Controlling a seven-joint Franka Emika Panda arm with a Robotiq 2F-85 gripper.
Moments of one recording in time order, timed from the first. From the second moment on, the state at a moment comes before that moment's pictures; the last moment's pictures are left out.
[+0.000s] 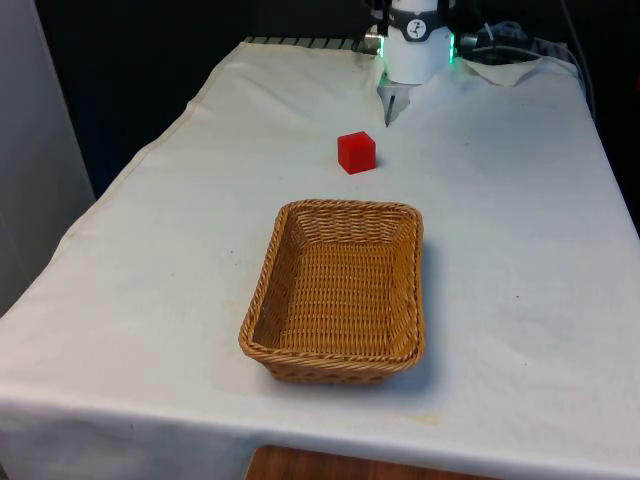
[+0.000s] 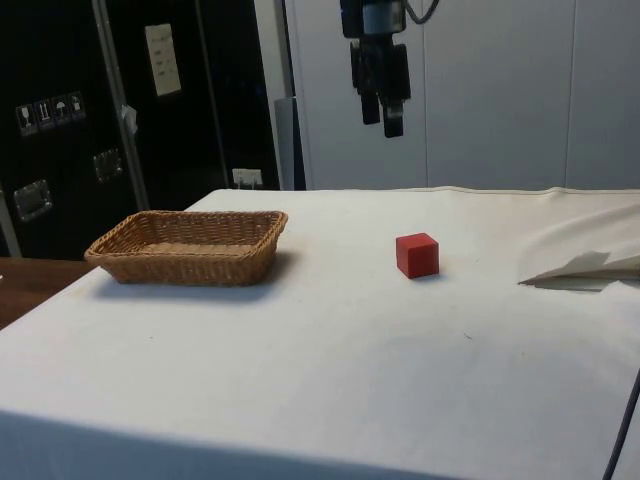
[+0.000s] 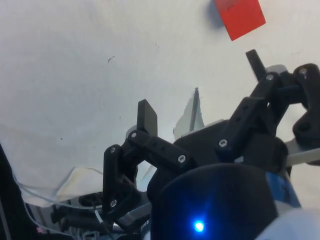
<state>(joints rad) 0.19 -0.35 -0.17 -2.57 -0.10 2.21 -0.44</state>
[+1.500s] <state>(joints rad) 0.18 -0.31 -0.23 -2.65 -0.13 2.36 -0.54</state>
